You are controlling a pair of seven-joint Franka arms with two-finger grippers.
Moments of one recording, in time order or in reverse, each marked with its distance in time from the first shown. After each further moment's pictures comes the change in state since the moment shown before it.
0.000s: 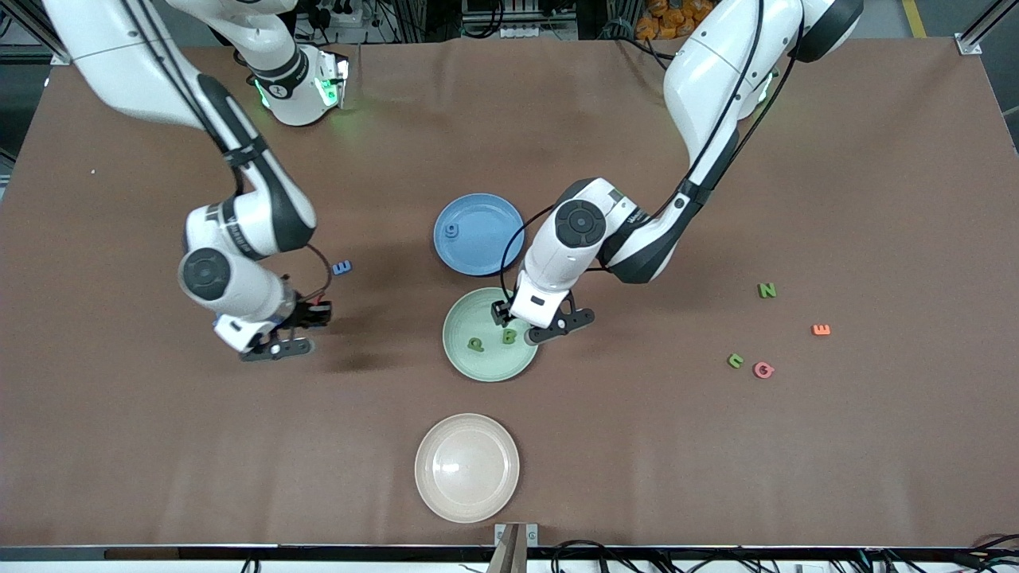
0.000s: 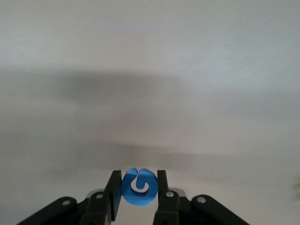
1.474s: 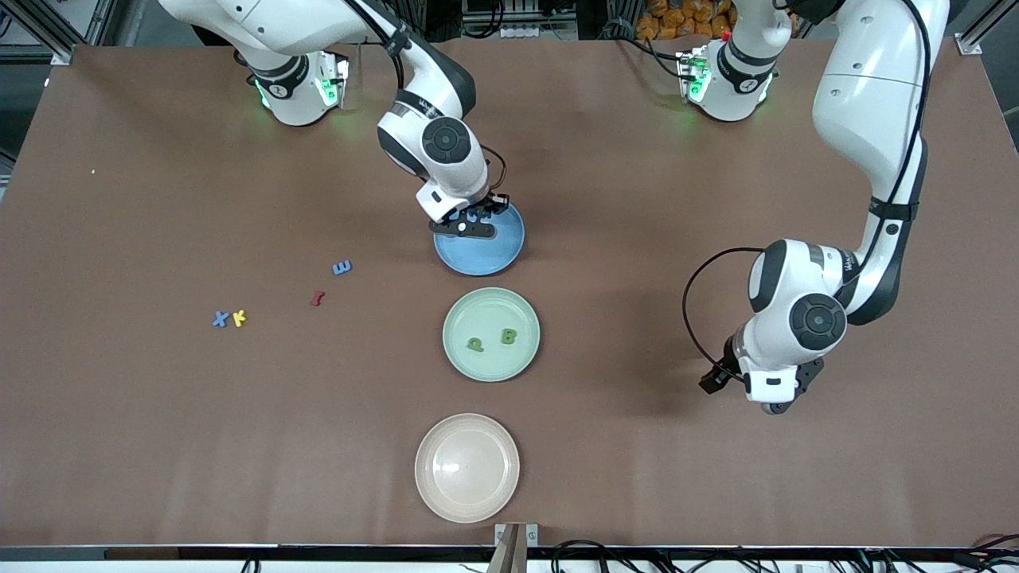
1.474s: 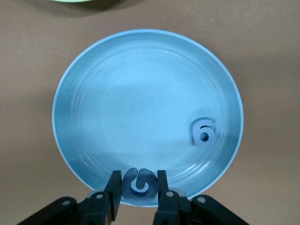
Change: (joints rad) left arm 0.349 -0.107 0.195 -0.122 0.002 -0.238 0.112; right arm 0.296 -0.007 0.333 -0.090 0.000 0.024 0.861
